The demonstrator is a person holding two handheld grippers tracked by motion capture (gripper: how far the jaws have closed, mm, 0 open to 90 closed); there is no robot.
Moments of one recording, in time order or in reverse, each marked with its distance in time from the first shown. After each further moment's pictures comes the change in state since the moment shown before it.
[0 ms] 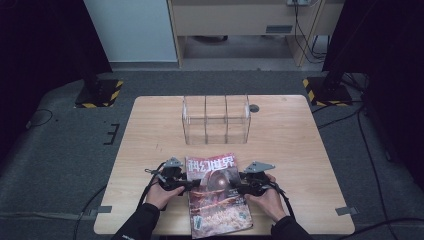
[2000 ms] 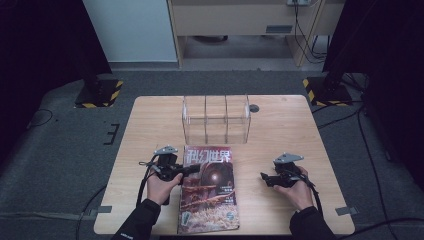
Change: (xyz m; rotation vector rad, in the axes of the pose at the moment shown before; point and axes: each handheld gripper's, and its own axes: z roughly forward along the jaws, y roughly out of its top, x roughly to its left) left arm -0.027 0.047 -0.044 -0.129 -0.070 -0.129; right arm -0.075 -0.009 -0.054 0.116 -0.242 -0.004
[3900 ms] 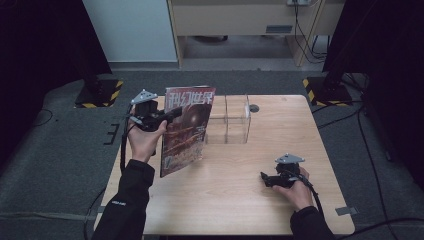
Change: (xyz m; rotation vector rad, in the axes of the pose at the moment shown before) left arm -0.015 0.137 -0.066 -0.242 0.250 0.157; right arm -0.005 -0.010 0.012 -0.047 -0.069 0.065
